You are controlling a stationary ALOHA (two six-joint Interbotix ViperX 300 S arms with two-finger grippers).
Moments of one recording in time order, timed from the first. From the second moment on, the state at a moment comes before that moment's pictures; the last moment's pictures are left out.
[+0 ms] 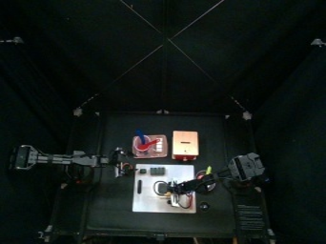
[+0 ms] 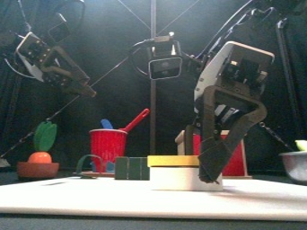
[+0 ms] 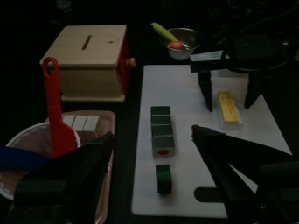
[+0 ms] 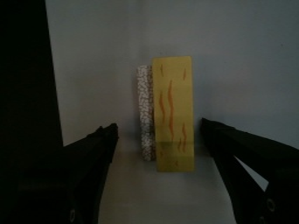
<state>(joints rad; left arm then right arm) 0.12 -0.62 1.17 0.08 -0.22 0.00 0.24 0.23 0.47 0.00 0.39 0.31</state>
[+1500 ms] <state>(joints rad) 0.14 -0.62 1.17 0.08 -0.22 0.00 0.22 -0.50 0.91 -0.02 0.71 0.31</state>
